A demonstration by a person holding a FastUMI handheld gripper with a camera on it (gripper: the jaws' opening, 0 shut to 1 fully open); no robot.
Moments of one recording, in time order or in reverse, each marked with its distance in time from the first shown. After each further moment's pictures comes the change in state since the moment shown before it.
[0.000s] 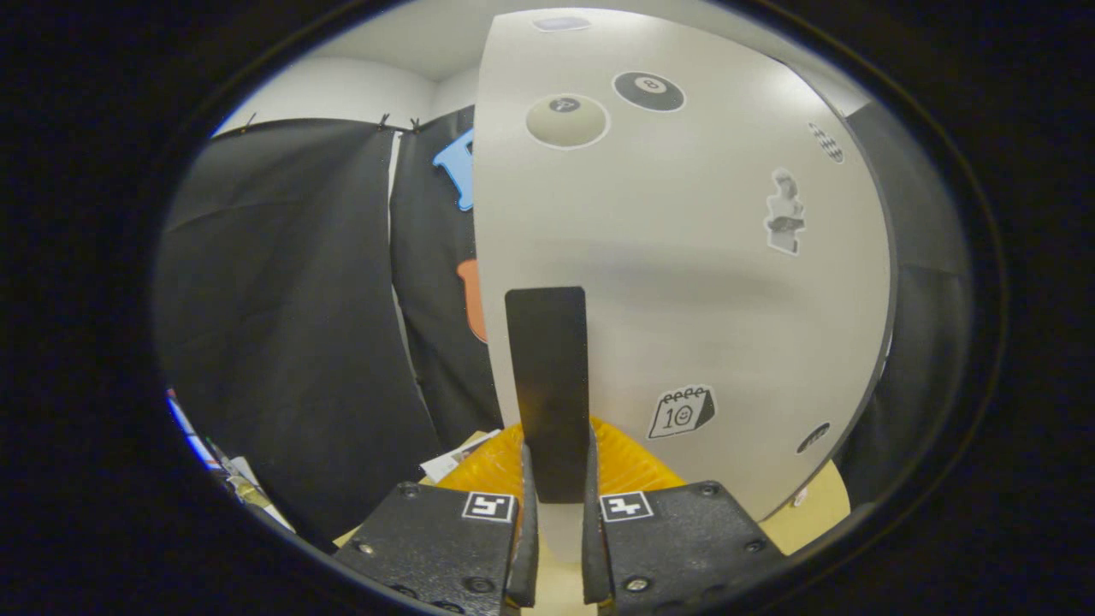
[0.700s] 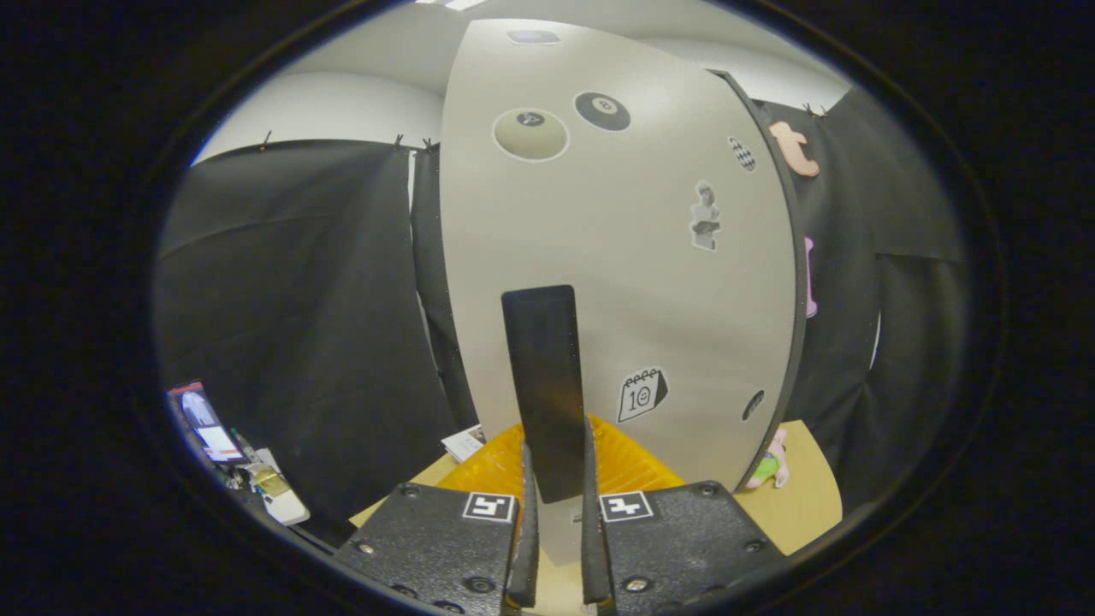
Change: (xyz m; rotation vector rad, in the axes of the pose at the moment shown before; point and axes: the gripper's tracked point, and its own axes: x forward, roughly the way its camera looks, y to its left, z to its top) arm -0.120 -0.035 -0.024 0.017 -0.016 0.049
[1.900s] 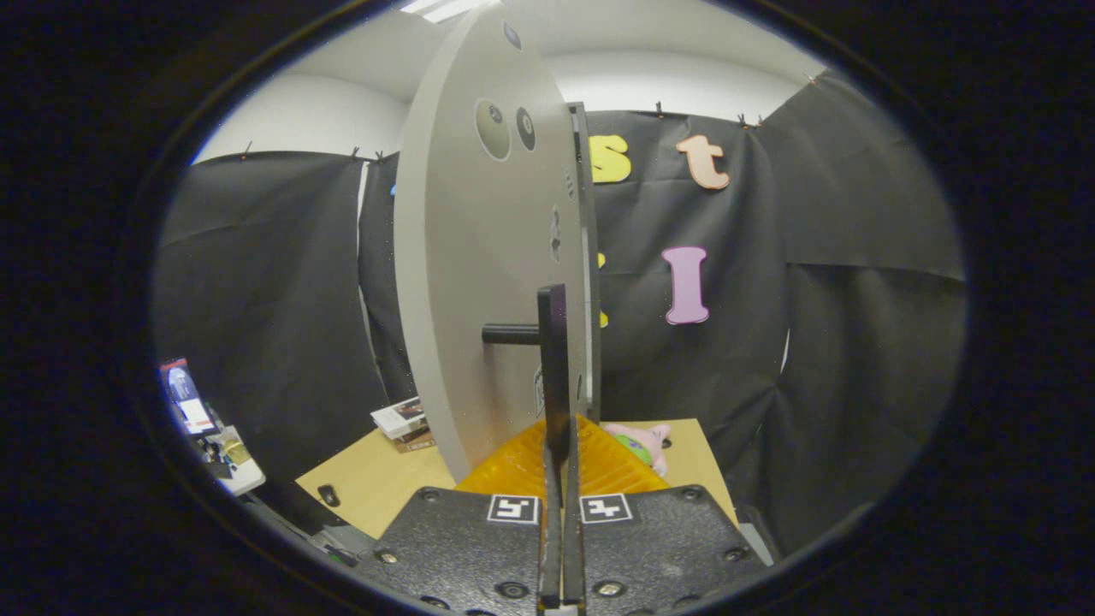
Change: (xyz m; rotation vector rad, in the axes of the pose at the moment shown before) arm -0.123 -0.171 -0.002 -0.019 -0.018 -0.177
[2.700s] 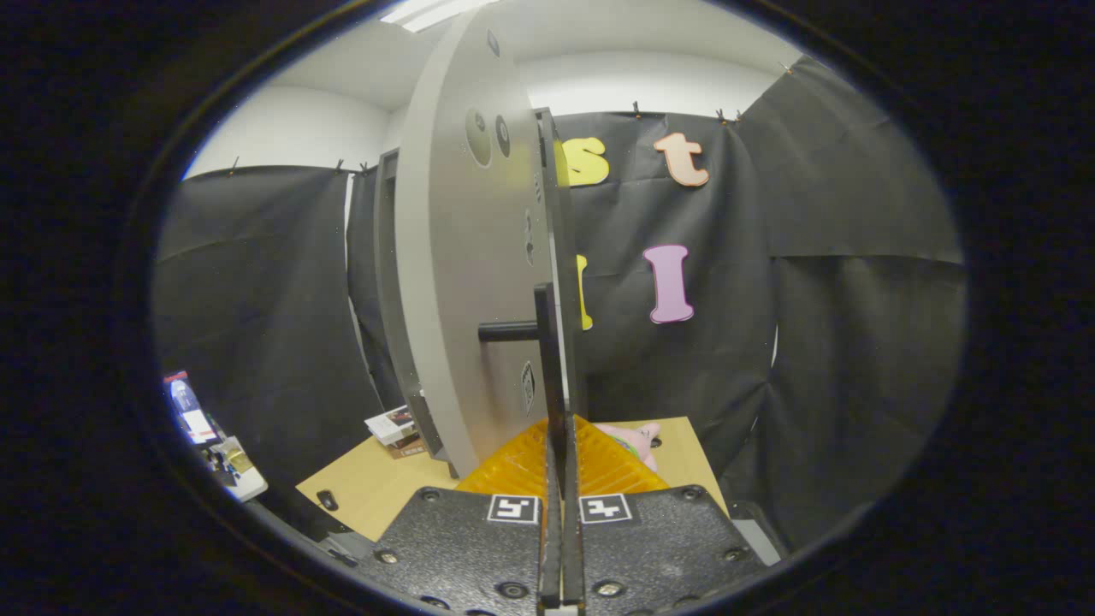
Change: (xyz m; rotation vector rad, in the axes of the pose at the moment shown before) arm -0.016 -0.027 -0.006 0.034 -0.015 -0.018
